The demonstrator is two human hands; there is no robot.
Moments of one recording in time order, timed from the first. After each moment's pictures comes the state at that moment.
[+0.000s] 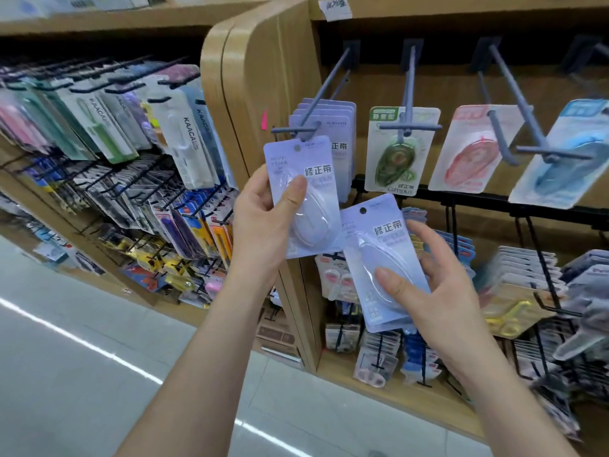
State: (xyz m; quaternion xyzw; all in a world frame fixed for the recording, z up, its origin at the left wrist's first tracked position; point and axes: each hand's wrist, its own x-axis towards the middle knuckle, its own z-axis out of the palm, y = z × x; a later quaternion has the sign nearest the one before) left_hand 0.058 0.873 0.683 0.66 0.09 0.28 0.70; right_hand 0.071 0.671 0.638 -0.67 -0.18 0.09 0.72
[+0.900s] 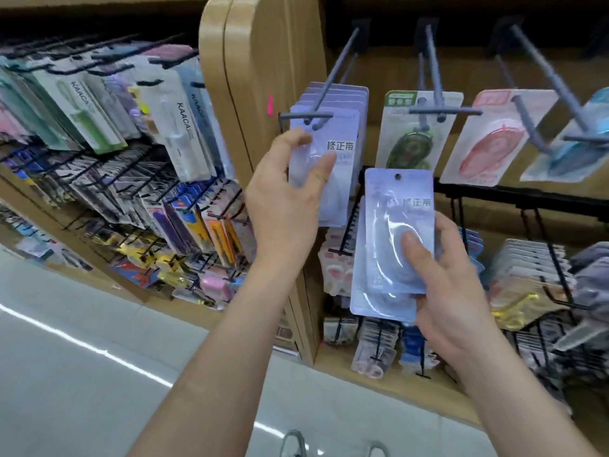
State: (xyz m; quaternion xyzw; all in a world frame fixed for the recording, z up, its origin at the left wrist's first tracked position) left_hand 0.086 0.873 0.676 0.78 0.13 0.42 0.45; right_hand 0.081 0.697 0.634 -0.55 -0.07 0.12 0.82
